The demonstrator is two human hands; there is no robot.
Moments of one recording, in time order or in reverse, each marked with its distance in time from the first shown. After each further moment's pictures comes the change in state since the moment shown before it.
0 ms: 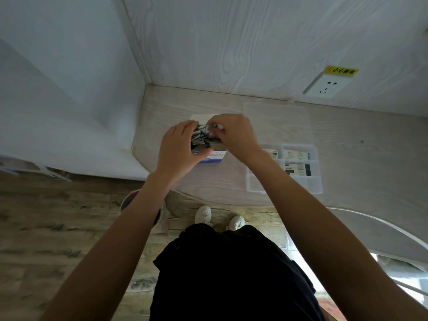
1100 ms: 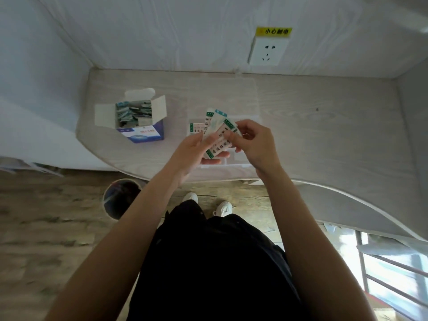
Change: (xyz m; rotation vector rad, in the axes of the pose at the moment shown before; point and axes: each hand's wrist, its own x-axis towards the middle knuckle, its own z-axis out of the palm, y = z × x) left_hand -0.031 0.200 0.052 -1.106 -0.427 -0.515; right_hand -0.160 0.114 -0.093 0.871 0.128 0.492
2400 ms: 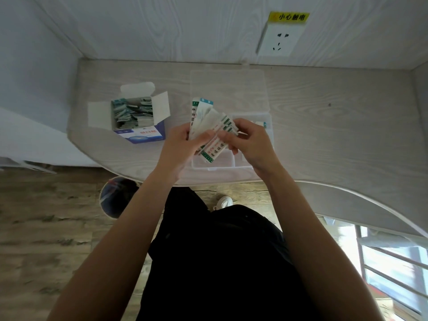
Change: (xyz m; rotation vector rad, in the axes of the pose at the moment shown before) left_hand 0.025 -0.005 -0.033 0.041 0.226 0.075; right_hand 0.026 0.017 0.027 0.071 -0.128 0.051
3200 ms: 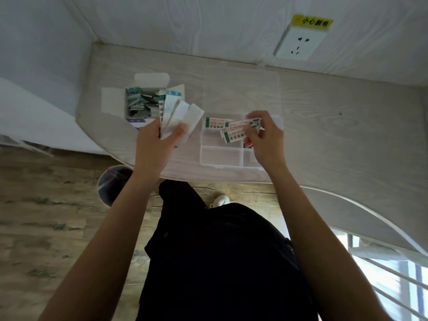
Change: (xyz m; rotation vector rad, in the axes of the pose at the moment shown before) left_hand -0.013 -0.017 -0.054 0.149 0.309 0.141; right_hand 0.019 0.025 -0.006 -0.375 0.223 -0.128
